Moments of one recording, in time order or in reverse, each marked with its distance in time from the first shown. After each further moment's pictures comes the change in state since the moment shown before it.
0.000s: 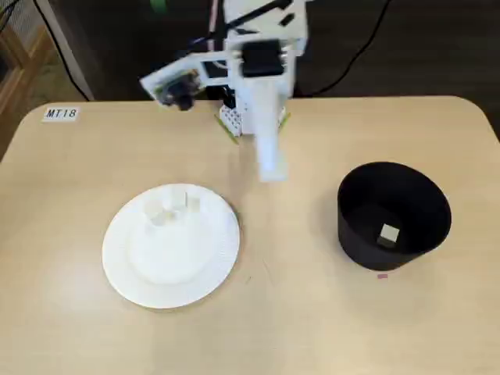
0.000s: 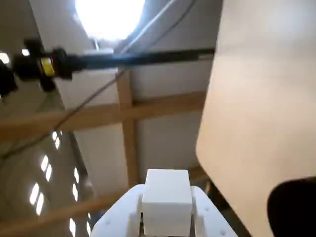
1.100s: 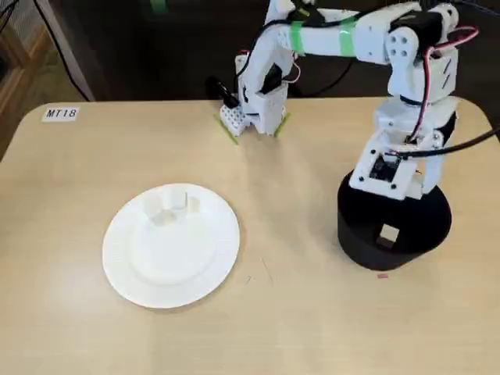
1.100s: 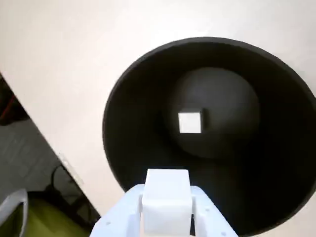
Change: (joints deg) arm -19.3 -49.4 -43.6 42.7 -15.5
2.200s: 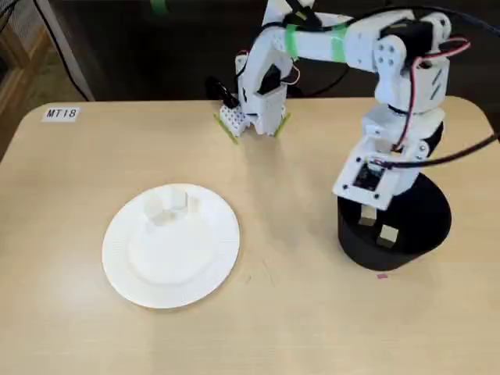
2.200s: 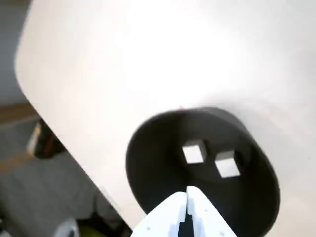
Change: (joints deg) arm 12.1 8.8 0.4 0.3 2.3
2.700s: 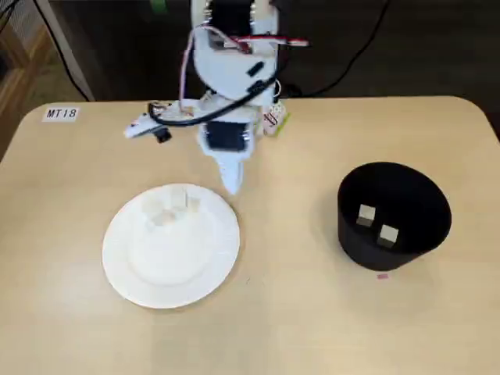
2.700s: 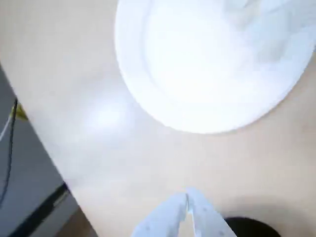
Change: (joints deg) arm 44.0 16.0 24.3 0.0 18.8
